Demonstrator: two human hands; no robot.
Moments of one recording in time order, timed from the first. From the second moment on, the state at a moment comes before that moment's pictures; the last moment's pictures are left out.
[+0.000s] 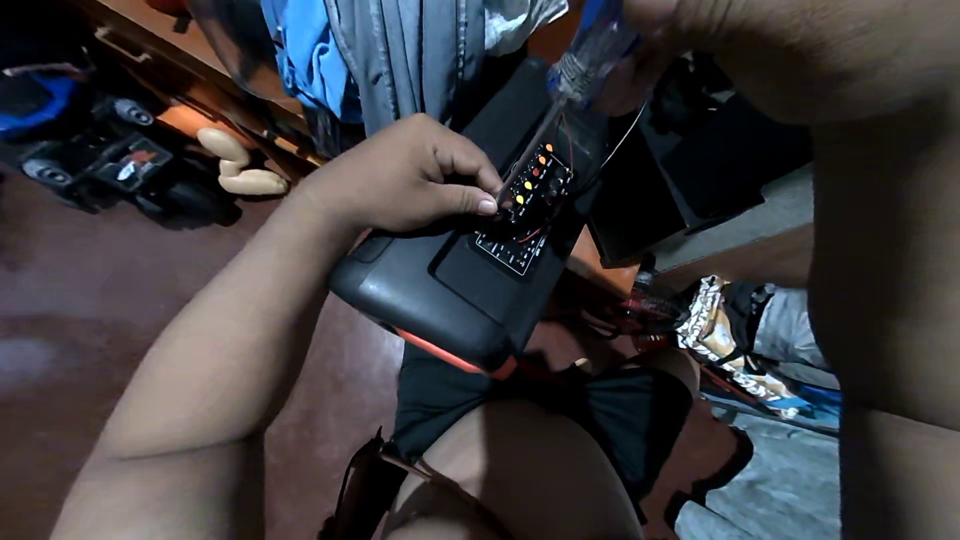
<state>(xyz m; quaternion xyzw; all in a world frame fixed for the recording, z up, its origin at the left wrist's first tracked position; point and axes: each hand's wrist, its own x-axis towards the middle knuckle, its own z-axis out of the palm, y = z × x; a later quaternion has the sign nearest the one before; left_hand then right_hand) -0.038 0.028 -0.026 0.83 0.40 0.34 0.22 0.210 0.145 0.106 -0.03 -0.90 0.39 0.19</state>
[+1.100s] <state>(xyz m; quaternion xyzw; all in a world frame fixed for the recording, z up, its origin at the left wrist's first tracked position) -0.024 0.025 -0.011 0.83 0.42 0.31 0.19 0.216 0.109 0.159 -0.09 -0.98 0.07 0.17</state>
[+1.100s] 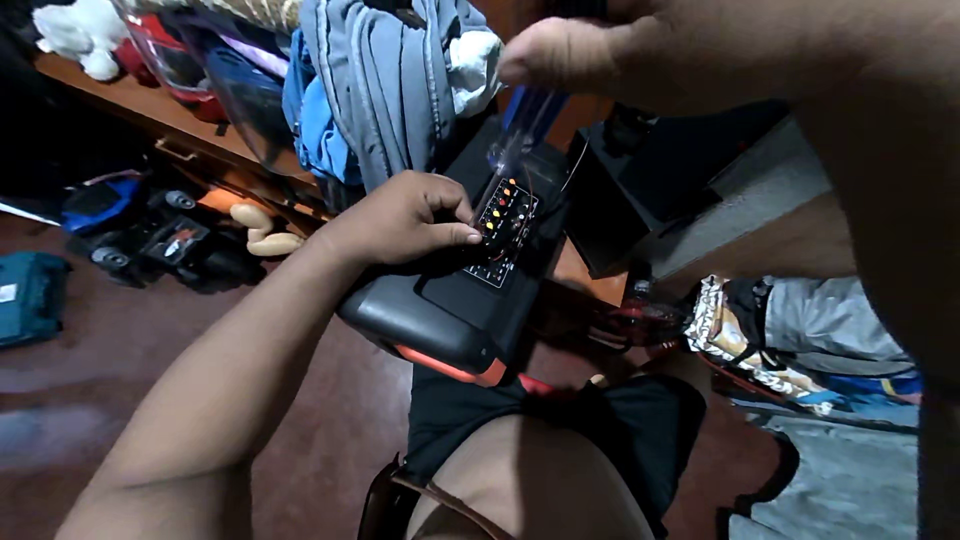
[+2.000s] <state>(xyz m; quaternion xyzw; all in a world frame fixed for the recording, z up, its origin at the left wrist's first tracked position) -0.017 0.017 -0.019 0.80 0.39 0.38 0.26 0.226 0.114 0.166 -0.04 -0.99 0.05 0.16</state>
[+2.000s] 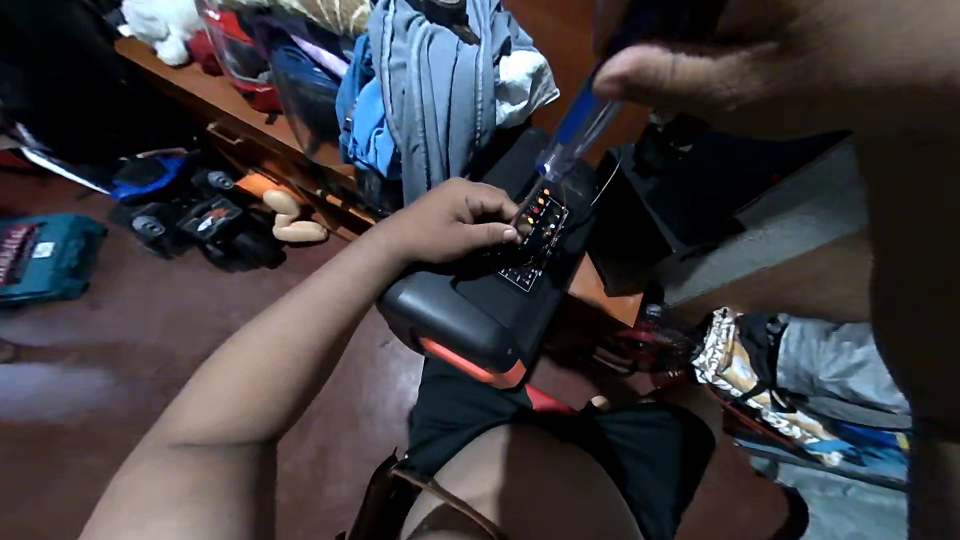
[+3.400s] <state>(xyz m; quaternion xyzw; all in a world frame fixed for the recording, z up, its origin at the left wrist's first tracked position) -0.015 0.015 -0.019 0.78 0.43 0.39 0.24 0.208 0.076 0.123 -0.23 -0.88 0.18 0.37</state>
